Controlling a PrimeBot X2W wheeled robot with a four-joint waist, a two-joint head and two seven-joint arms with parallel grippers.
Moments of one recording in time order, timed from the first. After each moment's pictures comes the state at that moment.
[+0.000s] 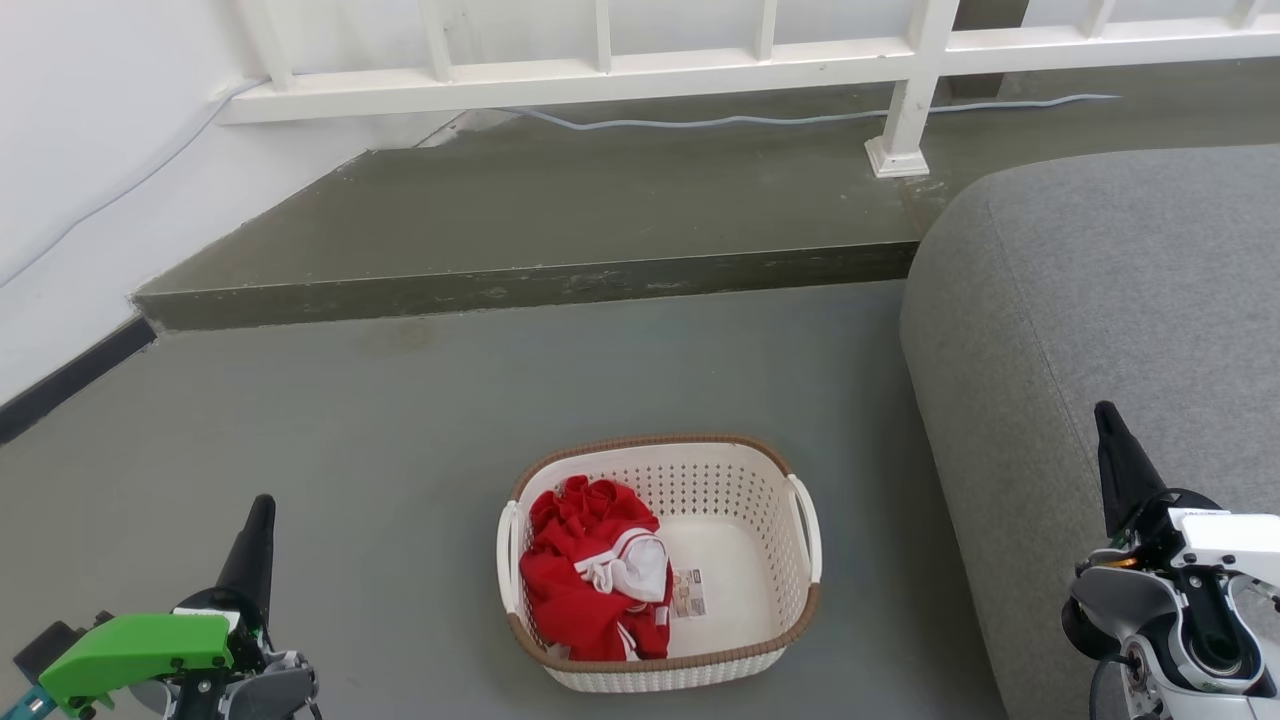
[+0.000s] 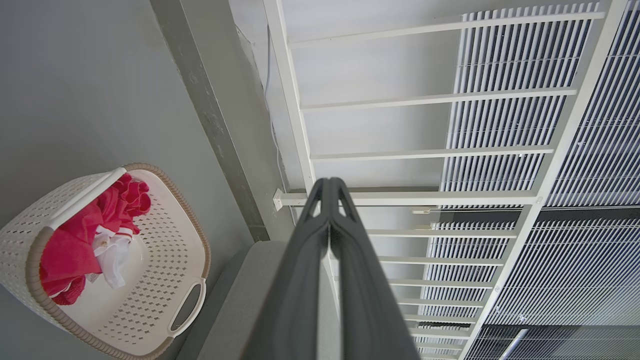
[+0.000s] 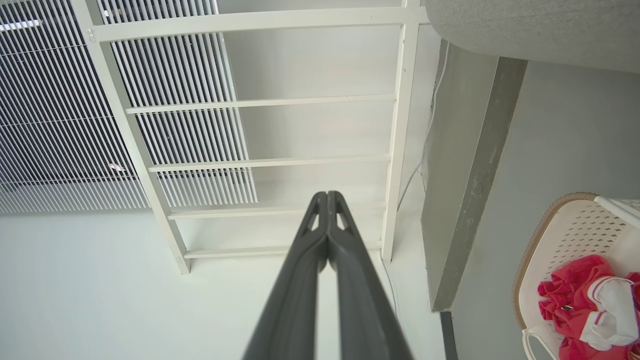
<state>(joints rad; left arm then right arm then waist) -0.03 0.11 -0.04 0.24 -1.70 -0.11 0.01 -0.05 -0.08 -0.08 0.28 1.65 0.11 0.06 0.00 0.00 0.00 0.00</state>
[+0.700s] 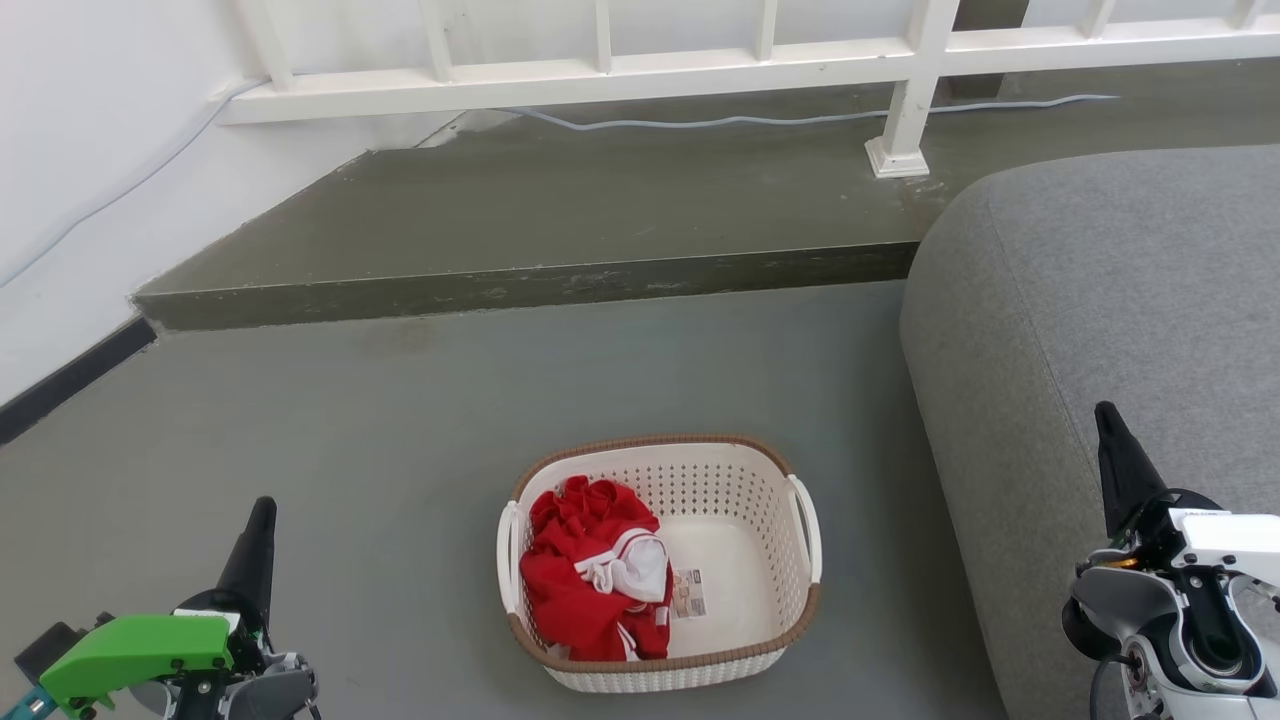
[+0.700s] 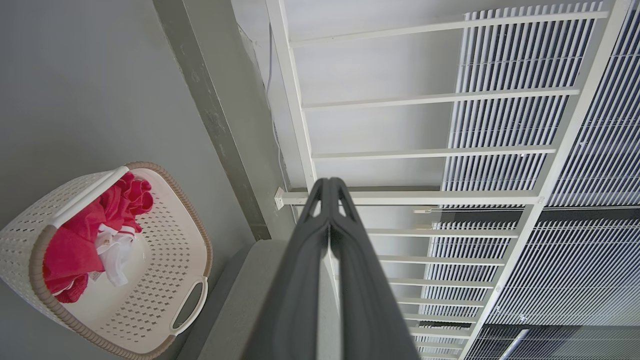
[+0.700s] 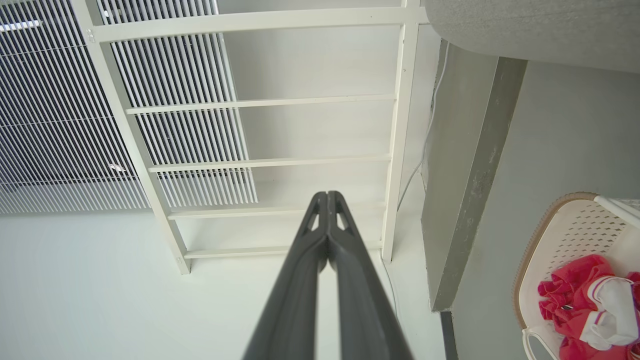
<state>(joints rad) -0.03 0.11 -0.04 0.25 -1.70 -0.11 0.02 -0.05 -0.08 -0.08 0.28 1.65 0.11 0.06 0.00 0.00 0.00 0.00</state>
